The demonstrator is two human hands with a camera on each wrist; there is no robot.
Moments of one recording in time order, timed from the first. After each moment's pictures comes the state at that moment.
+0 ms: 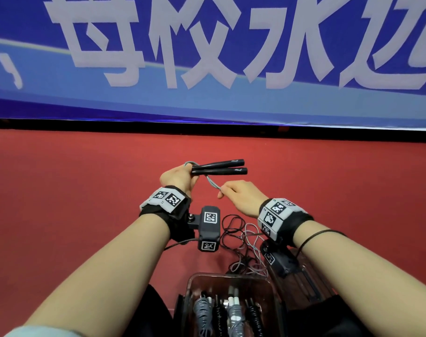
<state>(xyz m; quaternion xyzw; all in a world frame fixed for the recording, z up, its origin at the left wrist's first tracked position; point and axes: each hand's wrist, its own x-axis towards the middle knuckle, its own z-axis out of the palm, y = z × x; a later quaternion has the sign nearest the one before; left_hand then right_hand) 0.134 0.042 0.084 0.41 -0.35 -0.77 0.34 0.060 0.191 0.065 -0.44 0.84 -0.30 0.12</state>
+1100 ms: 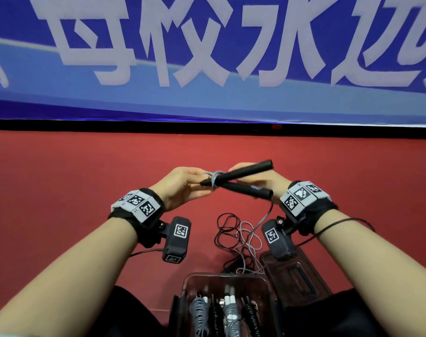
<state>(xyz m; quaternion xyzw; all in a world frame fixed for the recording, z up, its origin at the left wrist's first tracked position) 0.165 0.050 0.097 0.16 -0.61 -0.78 0.04 0.030 0.225 0.092 -0.45 0.71 -0.49 0.24</state>
